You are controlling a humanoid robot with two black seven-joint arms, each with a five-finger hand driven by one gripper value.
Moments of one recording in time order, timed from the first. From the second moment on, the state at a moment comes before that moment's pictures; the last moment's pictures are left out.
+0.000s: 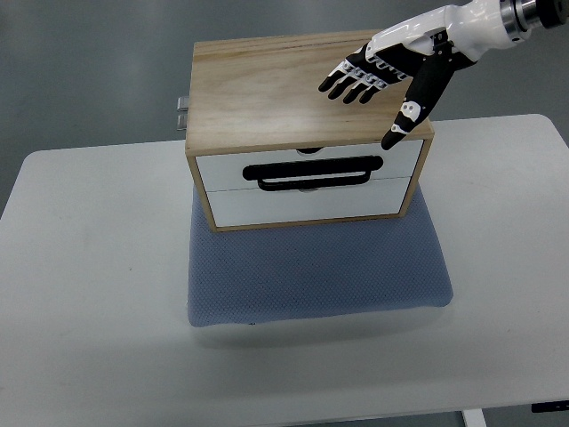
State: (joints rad) left arm -0.01 0.00 0.14 -0.12 0.10 -0.07 -0.05; right arm 2.05 -0.67 -0.63 1.32 -0.27 0.61 0.14
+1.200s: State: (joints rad) left arm -0.01 0.00 0.14 -0.12 0.10 -0.07 -0.05; right arm 2.01 -0.44 -0.62 1.31 -0.26 0.61 0.05
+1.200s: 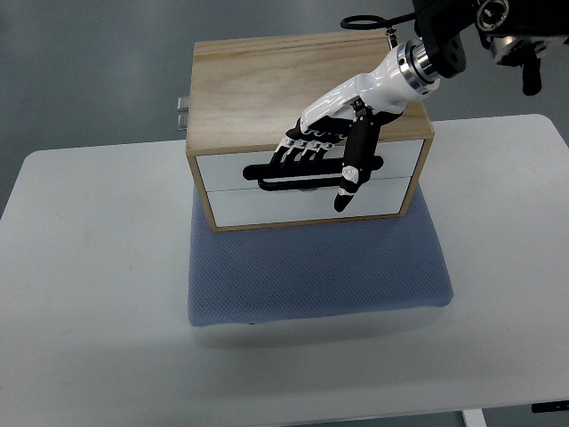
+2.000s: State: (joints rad) left arm -0.01 0.00 0.14 -0.12 0.10 -0.07 -0.05; right arm 1.96 -0.40 -0.62 1.31 -0.12 0.49 -0.06
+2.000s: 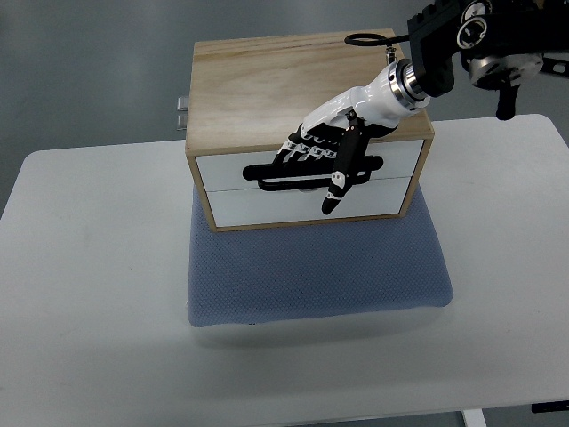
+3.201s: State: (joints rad) left arm -0.01 0.00 0.14 -0.12 0.10 -0.07 -0.05; right arm 1.92 -0.38 -0.63 1.31 -0.13 0.45 -0.09
